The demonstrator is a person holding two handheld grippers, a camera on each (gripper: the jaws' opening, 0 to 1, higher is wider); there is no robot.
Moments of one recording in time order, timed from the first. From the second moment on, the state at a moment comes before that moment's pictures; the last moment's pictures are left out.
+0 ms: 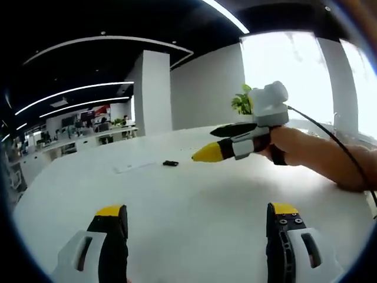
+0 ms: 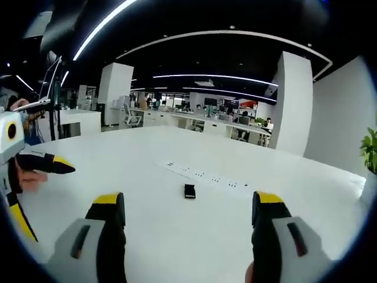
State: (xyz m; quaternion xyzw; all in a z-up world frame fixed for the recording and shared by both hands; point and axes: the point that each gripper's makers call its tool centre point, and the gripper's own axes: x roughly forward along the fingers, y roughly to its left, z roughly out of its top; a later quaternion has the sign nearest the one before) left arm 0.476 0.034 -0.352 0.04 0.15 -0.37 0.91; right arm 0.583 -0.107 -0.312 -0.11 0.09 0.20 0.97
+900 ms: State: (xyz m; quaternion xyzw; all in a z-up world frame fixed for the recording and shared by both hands) left arm 0.458 0.034 -0.342 0.01 0.14 -0.38 0.92; right arm 0.528 -0.116 -0.299 -0.08 0.08 0.21 0.97
